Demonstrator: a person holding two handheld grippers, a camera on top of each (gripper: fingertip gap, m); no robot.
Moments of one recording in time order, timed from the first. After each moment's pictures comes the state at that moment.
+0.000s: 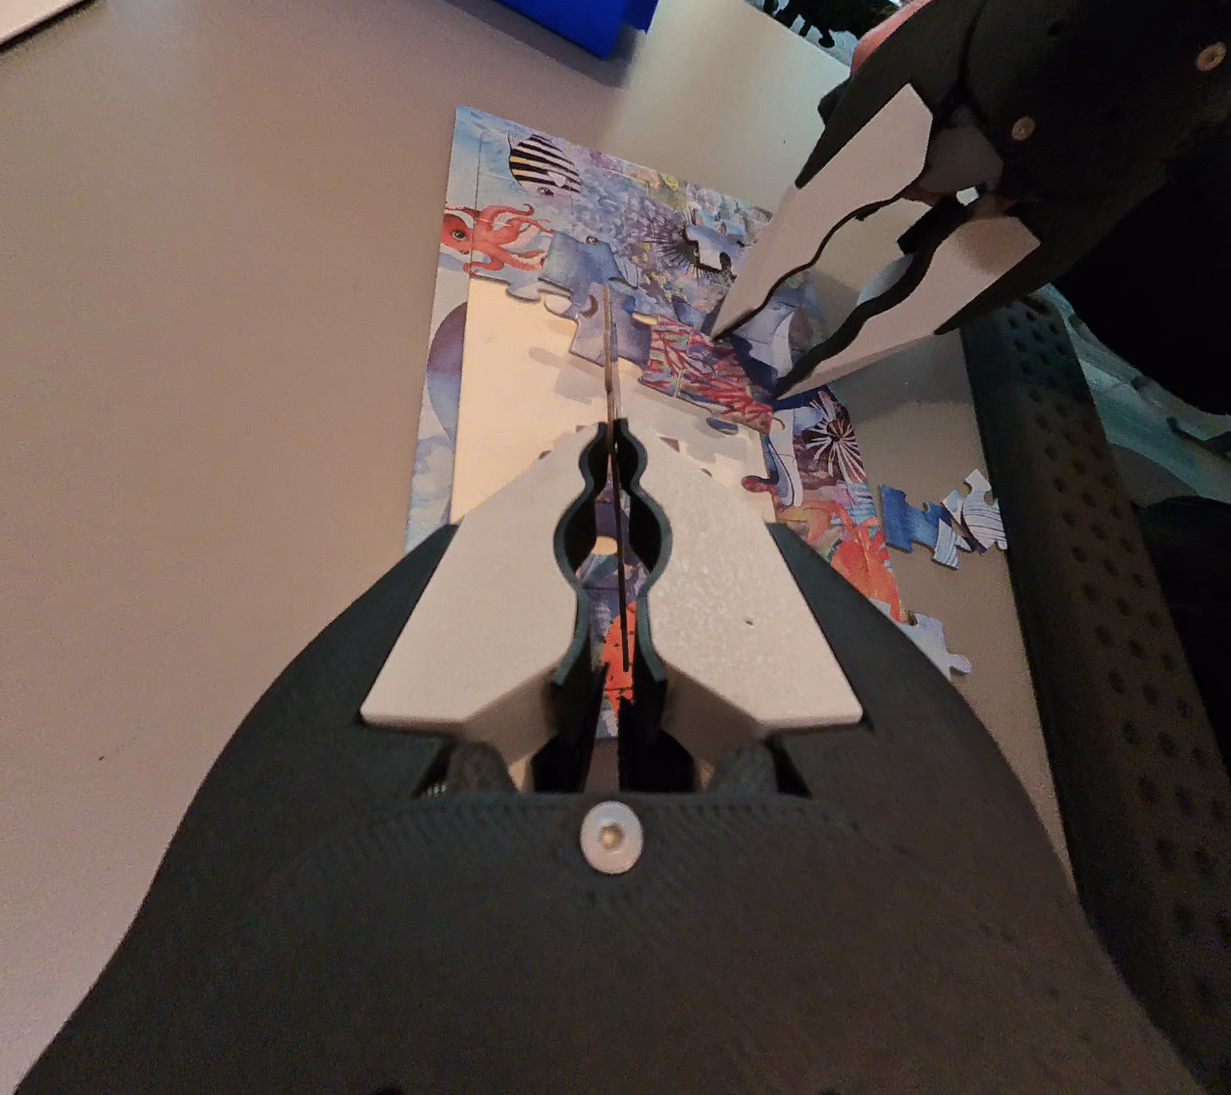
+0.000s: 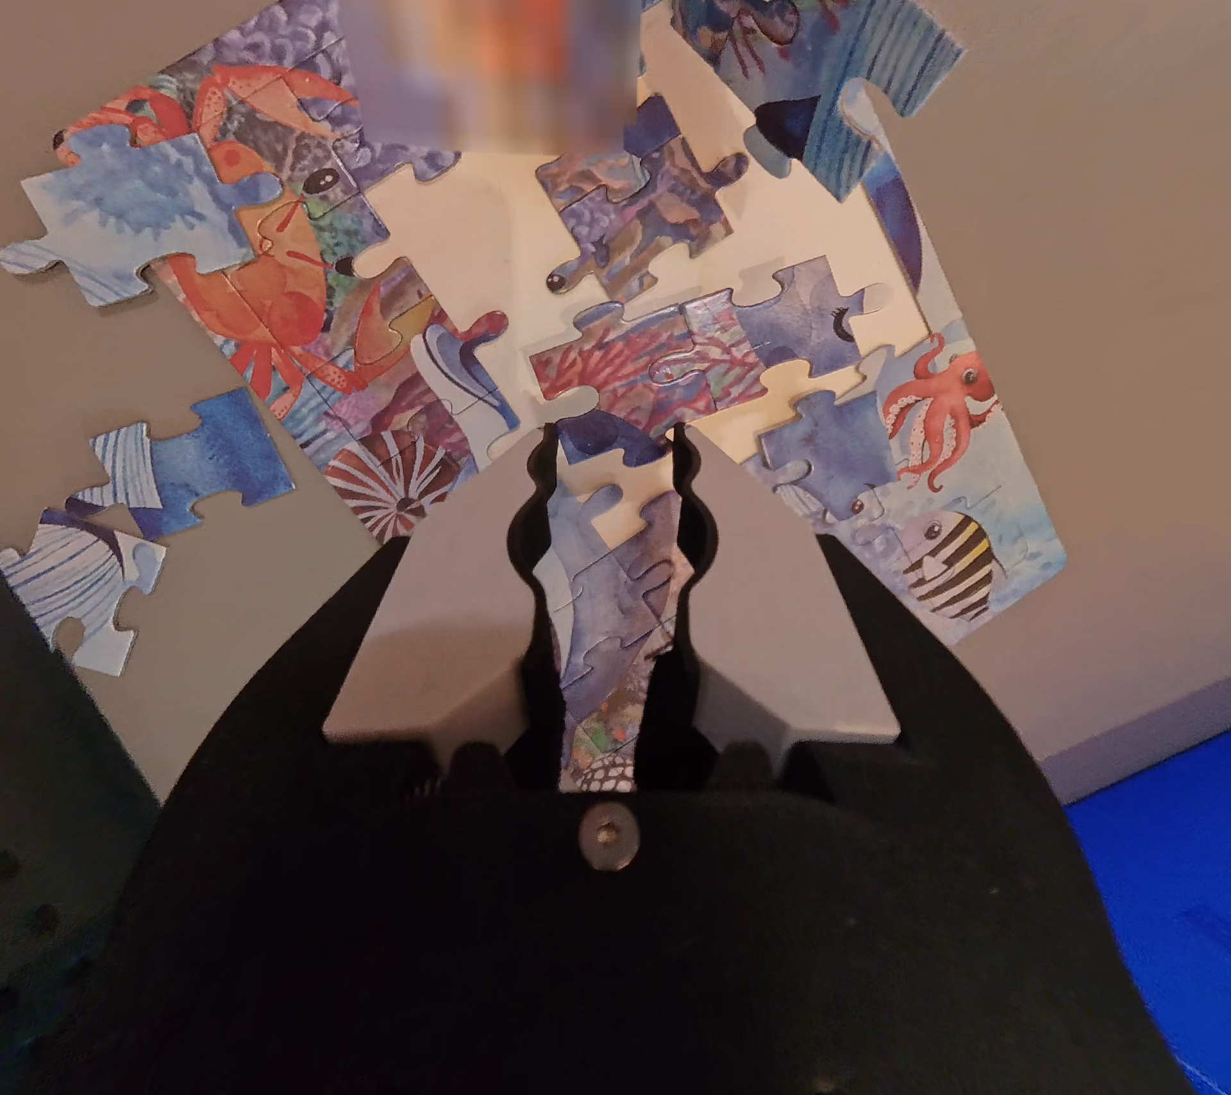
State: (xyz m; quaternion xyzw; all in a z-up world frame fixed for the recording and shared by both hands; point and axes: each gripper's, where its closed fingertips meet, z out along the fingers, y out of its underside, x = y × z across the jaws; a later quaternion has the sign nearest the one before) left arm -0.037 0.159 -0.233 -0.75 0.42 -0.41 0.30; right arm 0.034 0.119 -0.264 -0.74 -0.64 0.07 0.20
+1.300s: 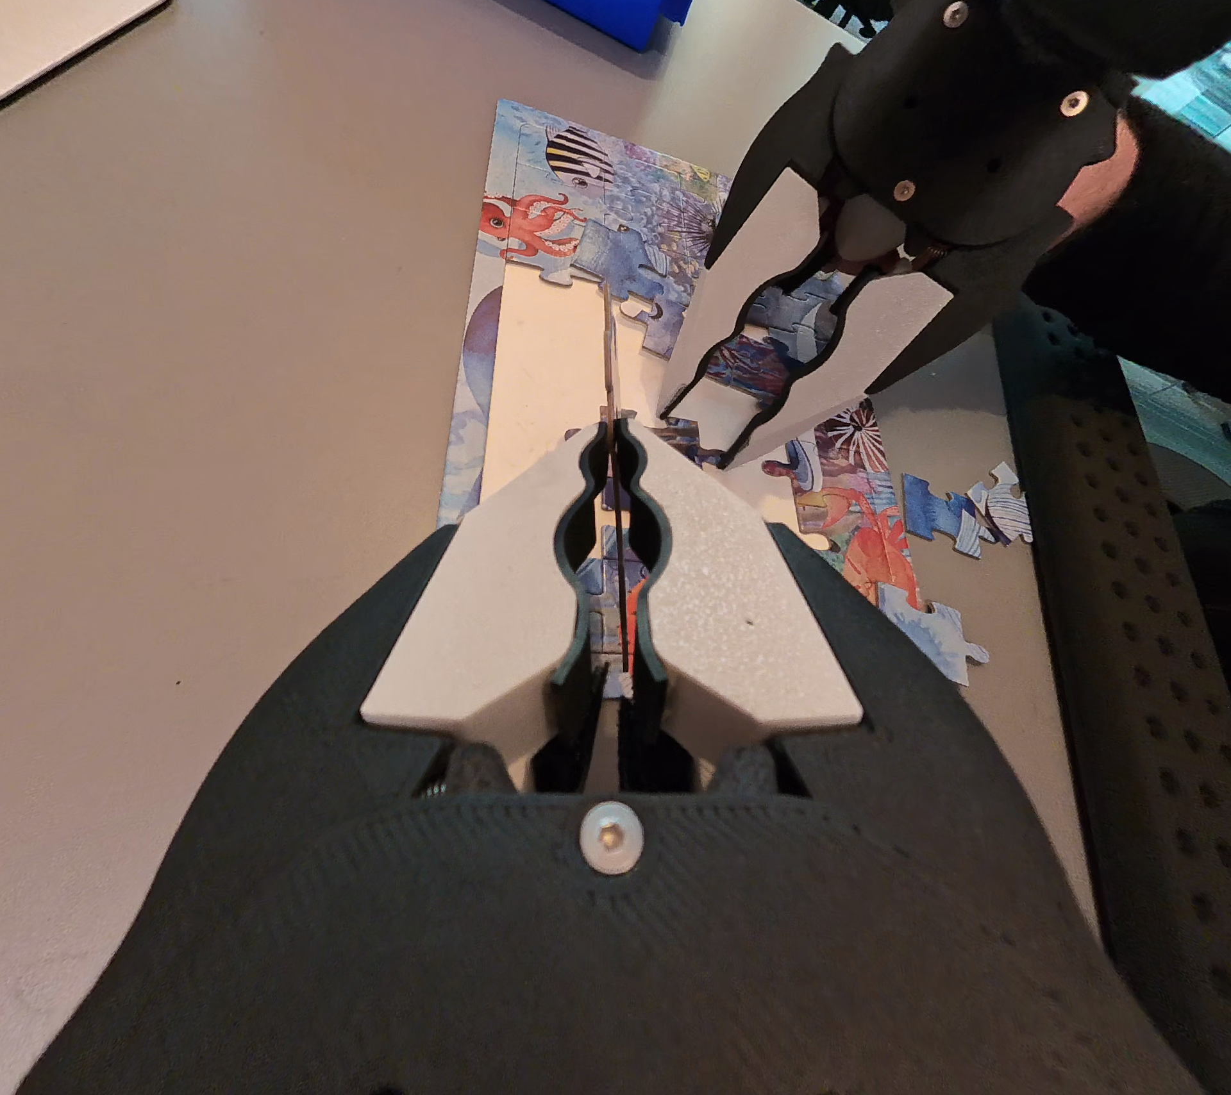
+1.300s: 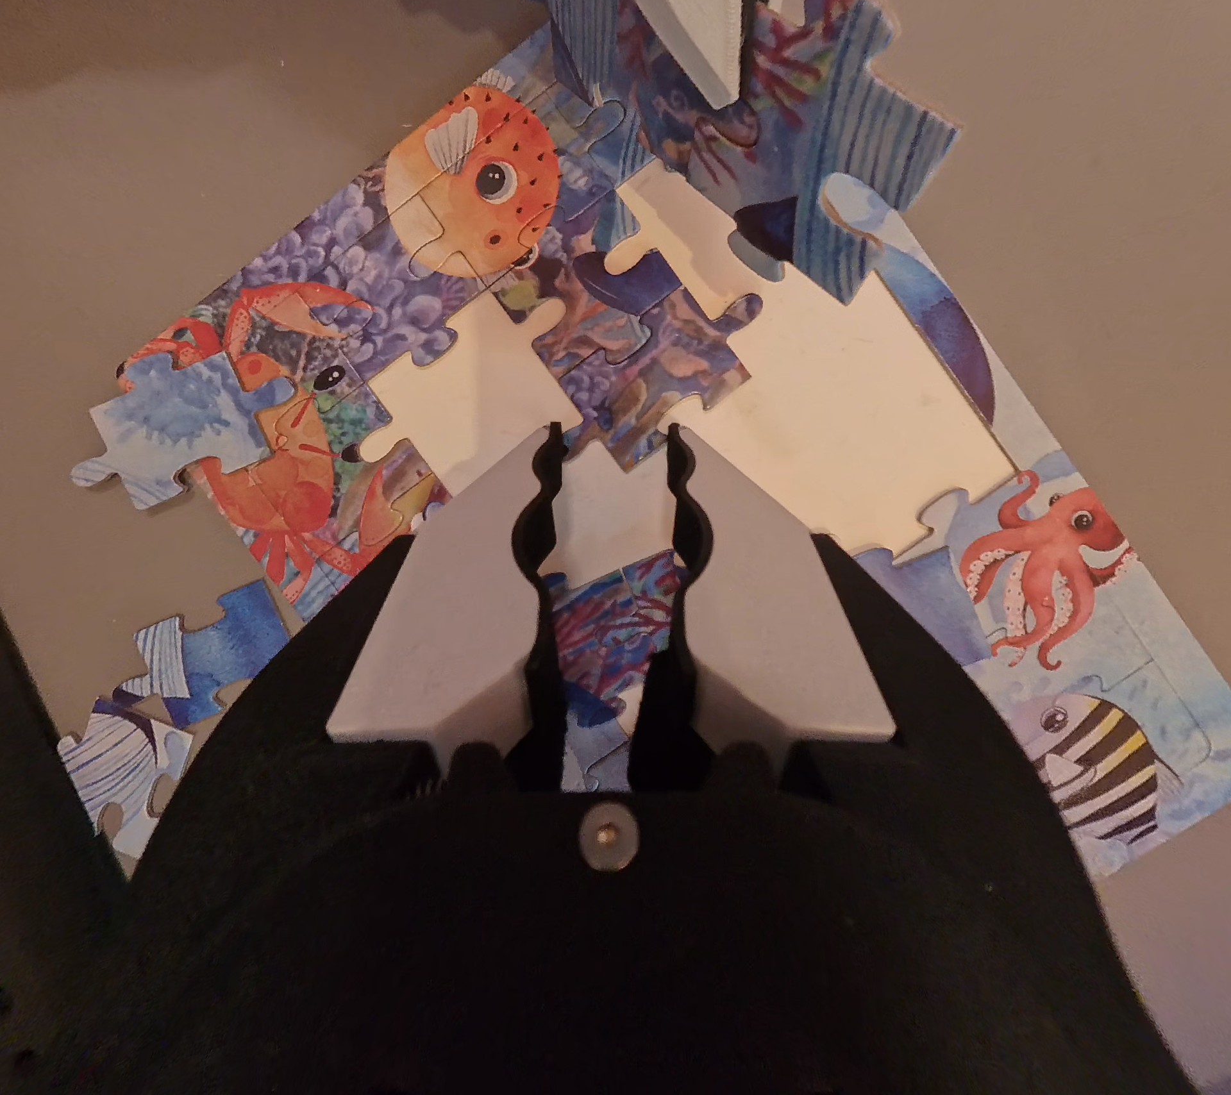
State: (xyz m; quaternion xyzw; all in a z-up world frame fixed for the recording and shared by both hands) left arm -0.052 0.164 -0.232 -0.76 0.42 -0.39 0.31; right arm -0.017 0.133 -0.285 -0.76 -0.59 0.18 0.19
